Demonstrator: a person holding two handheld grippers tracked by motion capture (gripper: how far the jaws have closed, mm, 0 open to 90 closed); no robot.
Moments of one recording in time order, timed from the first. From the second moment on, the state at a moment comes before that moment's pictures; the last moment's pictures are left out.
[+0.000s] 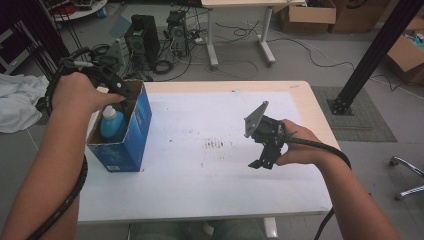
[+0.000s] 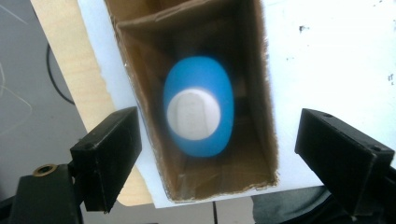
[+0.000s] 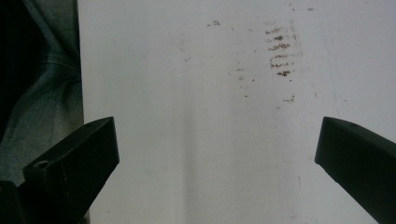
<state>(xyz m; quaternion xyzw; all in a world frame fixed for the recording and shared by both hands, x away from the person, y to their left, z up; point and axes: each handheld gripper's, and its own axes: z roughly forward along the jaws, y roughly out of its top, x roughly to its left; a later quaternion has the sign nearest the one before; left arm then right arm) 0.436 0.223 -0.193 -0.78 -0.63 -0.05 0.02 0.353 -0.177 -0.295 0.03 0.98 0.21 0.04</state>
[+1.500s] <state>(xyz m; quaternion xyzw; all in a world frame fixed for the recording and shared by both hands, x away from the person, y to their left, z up) 0.404 0.110 -0.197 -0.97 -0.23 0.04 -0.02 0.377 -0.163 -0.276 0.03 0.99 0.15 0.03</state>
